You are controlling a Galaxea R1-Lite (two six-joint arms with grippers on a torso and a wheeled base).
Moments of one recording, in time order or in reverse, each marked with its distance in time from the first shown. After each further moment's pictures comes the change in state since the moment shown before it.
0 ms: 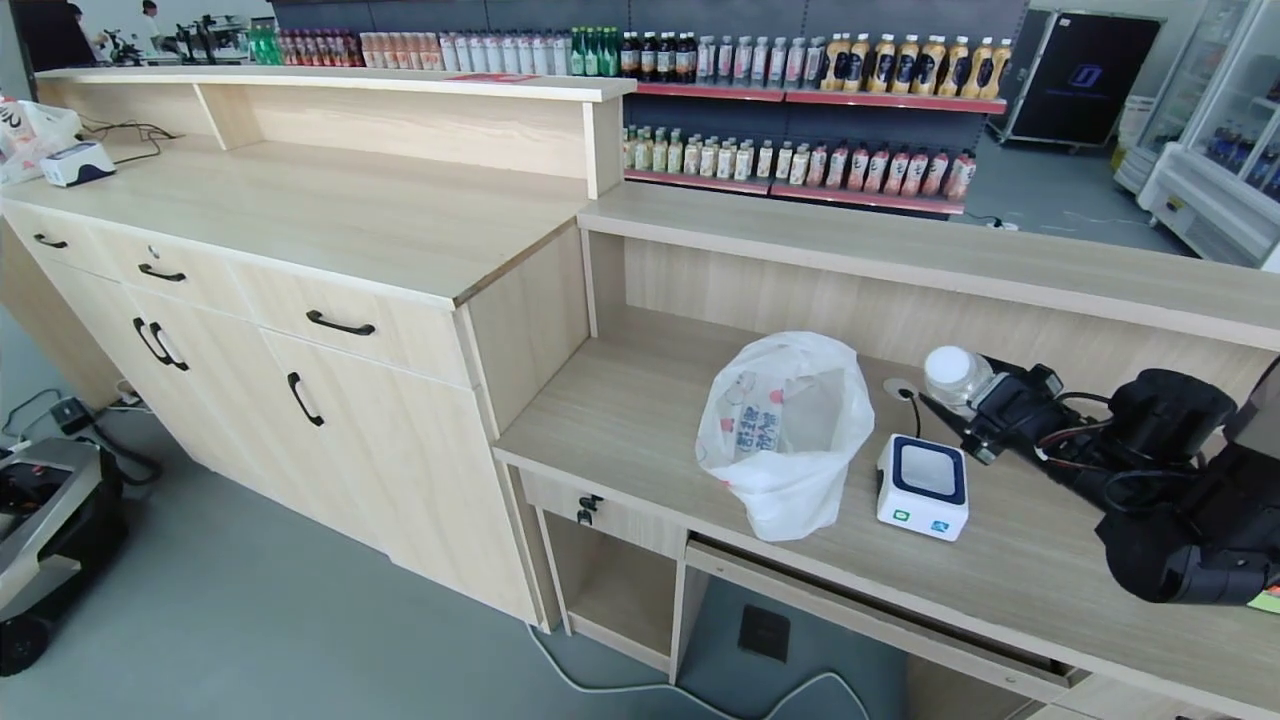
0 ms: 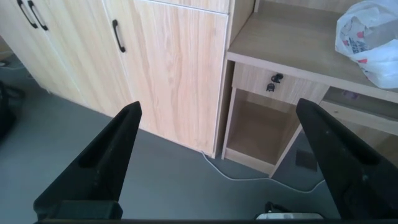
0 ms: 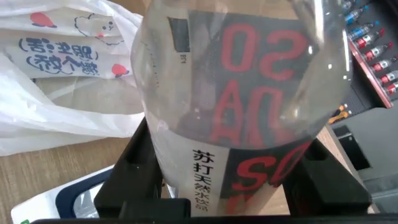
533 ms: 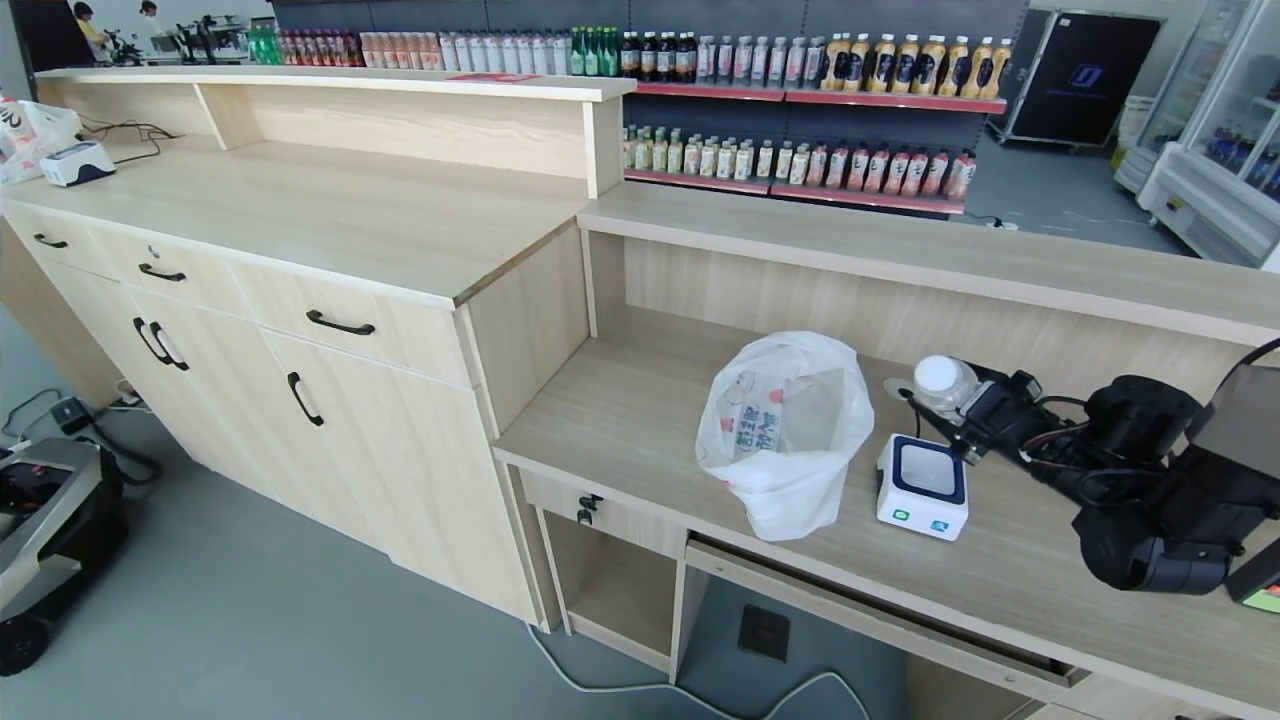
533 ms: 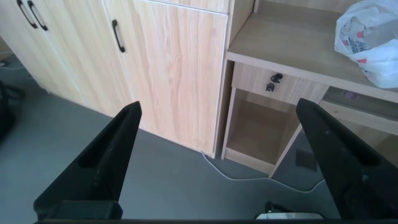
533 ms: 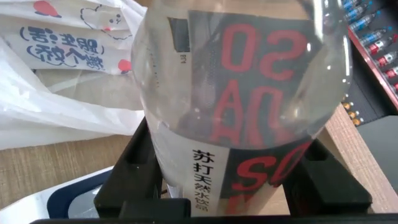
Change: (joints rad) left arm 0.000 0.000 0.000 0.000 0.000 0.000; right arm -0.019 0.110 -0.104 0.000 0.071 0.003
